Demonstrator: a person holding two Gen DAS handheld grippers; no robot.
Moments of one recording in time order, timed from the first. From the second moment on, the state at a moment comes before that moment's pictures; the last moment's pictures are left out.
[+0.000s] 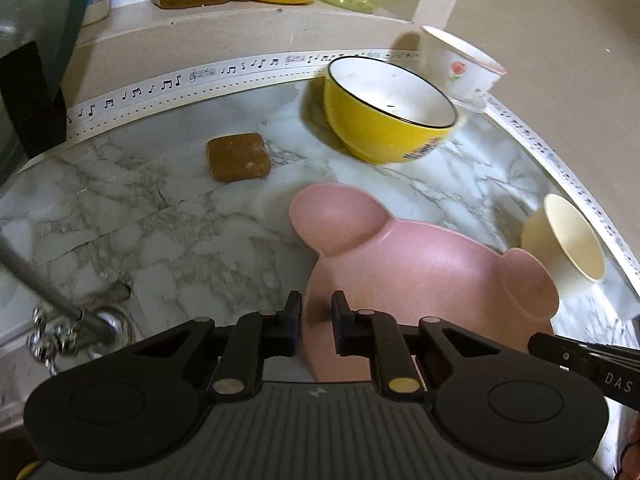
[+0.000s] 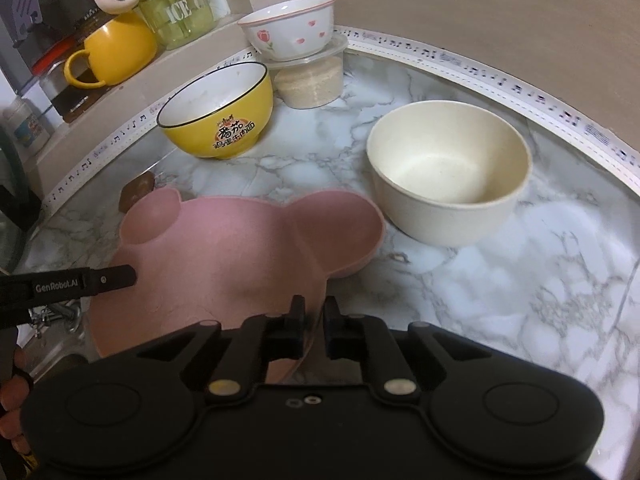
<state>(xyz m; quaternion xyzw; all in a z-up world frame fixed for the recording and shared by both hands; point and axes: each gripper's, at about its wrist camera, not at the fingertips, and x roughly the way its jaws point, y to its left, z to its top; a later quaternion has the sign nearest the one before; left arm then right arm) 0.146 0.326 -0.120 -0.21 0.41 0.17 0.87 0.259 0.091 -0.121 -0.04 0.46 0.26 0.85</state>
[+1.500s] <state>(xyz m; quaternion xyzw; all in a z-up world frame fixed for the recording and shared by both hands) 0.138 0.016 -0.033 -0.11 0.38 -0.08 0.92 0.148 -0.225 -0.027 0.06 0.39 0.09 0.92</state>
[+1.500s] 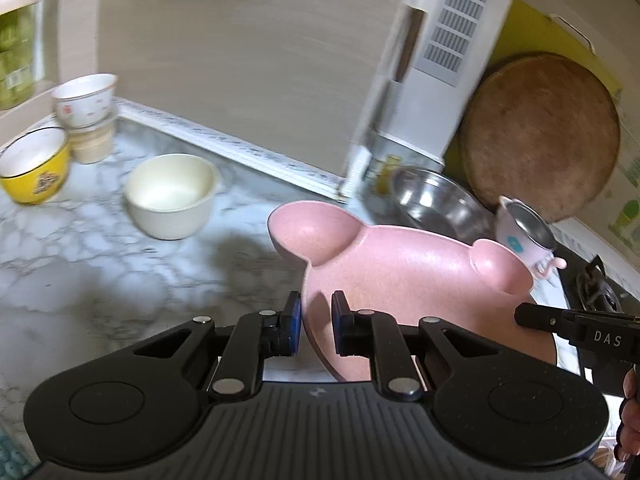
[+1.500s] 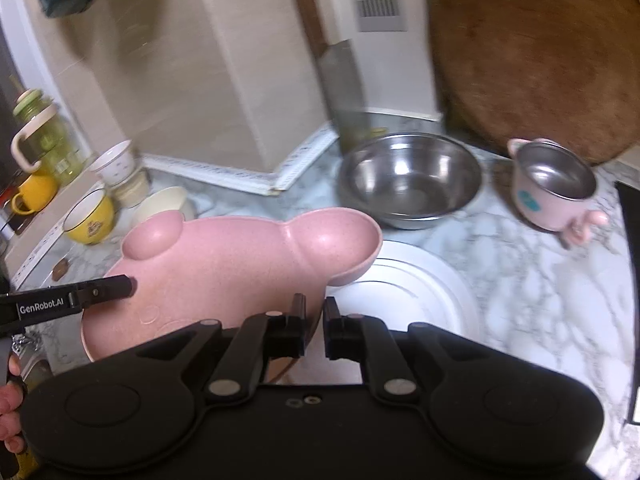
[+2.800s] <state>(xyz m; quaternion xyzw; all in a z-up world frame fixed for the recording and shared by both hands) 0.198 -0.085 -0.099 -0.06 0.44 -0.08 0.89 0.191 -0.322 -0.086 0.07 0.42 0.05 0.91</state>
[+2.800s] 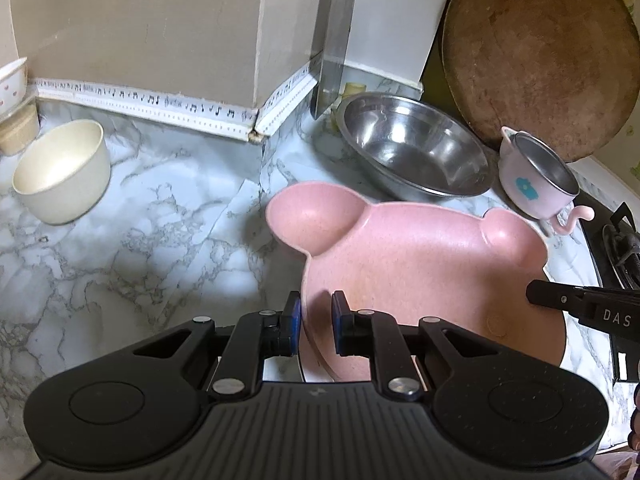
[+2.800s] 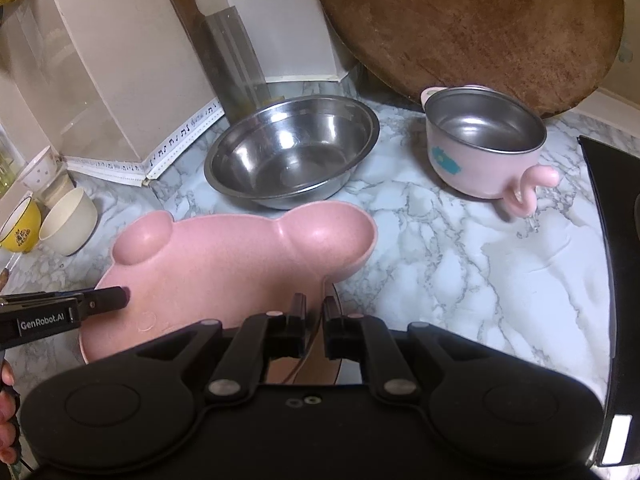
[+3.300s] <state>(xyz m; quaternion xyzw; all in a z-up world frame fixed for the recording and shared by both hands) 0.195 -0.089 -0.103 -0.03 0.44 -0.09 0.89 0.191 -0.319 -0.093 0.05 0.42 0.03 0.91</state>
